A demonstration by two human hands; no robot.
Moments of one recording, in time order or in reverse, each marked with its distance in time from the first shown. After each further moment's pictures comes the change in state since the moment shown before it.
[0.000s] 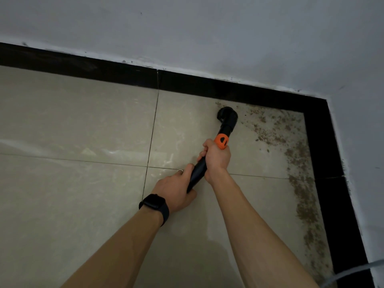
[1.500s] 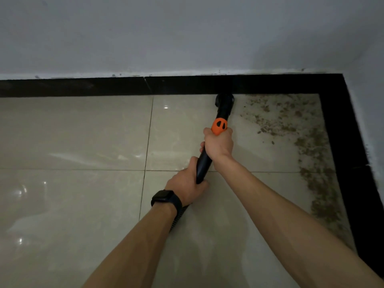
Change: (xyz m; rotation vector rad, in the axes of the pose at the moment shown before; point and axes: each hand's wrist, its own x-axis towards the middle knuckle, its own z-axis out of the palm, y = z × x) left_hand 0.030 0.058 0.001 -0.185 -0.106 -0.216; right_hand 0.043 -0.035 -0.023 -0.237 -0.167 -0.094
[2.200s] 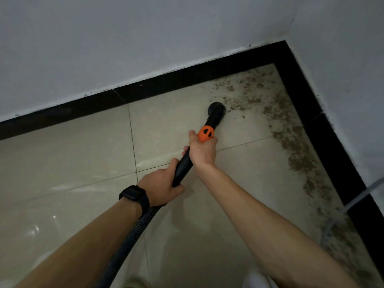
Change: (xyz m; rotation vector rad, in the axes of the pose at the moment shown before) left_hand -0.048 0.012 -0.048 0.507 -0.214 0.162; right_hand -0.067 0.026 -0.027 0.337 0.098 0.177
